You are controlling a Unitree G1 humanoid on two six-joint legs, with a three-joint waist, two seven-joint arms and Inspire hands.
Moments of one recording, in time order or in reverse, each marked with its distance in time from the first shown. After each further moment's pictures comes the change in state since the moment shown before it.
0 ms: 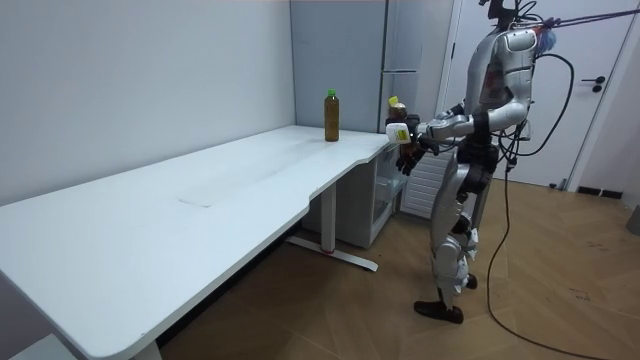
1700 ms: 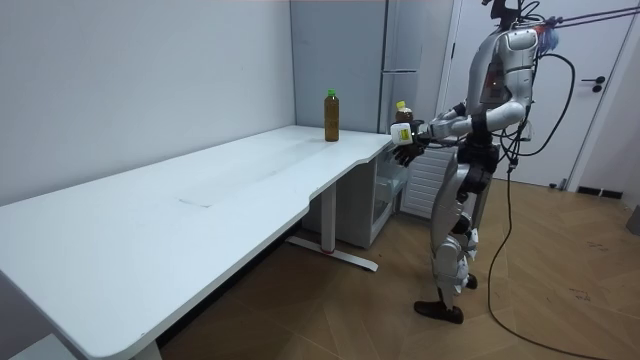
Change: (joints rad) left arm -0.012 0.009 -0.077 0.030 0.212 -0.060 0.045; right arm 0.017 -0.046 0.060 -0.050 0.298 0.063 -0.059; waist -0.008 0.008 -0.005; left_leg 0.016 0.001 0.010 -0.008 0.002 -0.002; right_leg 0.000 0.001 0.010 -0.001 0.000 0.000
